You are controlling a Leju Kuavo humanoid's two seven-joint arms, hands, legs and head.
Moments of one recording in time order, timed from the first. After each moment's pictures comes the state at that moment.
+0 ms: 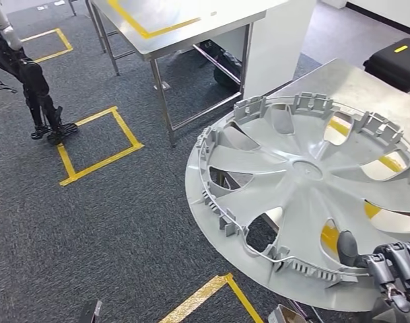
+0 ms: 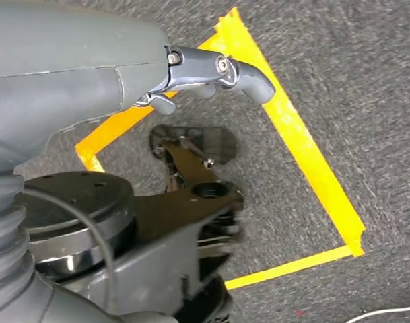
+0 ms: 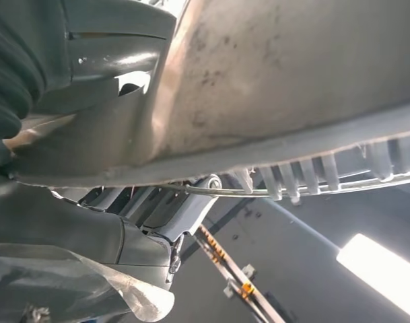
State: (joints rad) left arm -0.03 -0.06 -0.04 -0.18 0.21 0.08 -0.23; right arm 0.44 0.19 -0.02 -2.37 1.57 -0.67 -0.41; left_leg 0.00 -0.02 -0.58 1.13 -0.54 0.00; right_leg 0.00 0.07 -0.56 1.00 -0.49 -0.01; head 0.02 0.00
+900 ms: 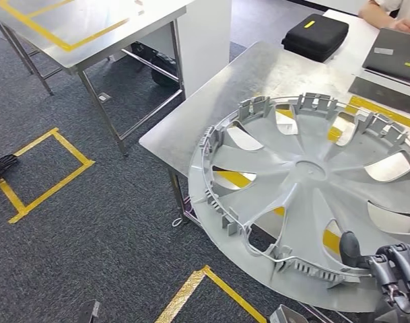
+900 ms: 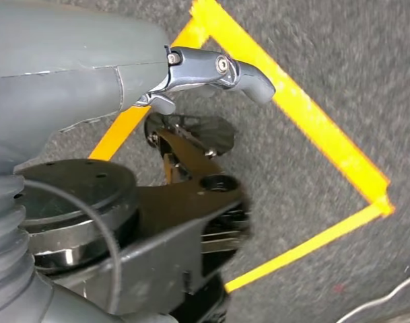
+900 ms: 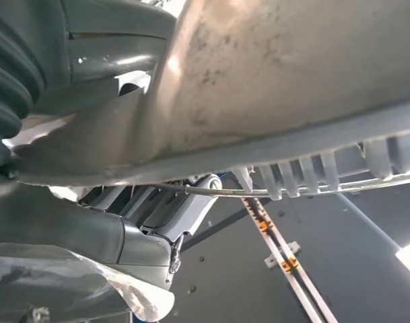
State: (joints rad) left arm -0.03 -0.06 -0.01 -0.18 0.24 0.07 -0.21; right arm 0.45 0.19 -0.03 -2.38 1.57 -0.67 -0.42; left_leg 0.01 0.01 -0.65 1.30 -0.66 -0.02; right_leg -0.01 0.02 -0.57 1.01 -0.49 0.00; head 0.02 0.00
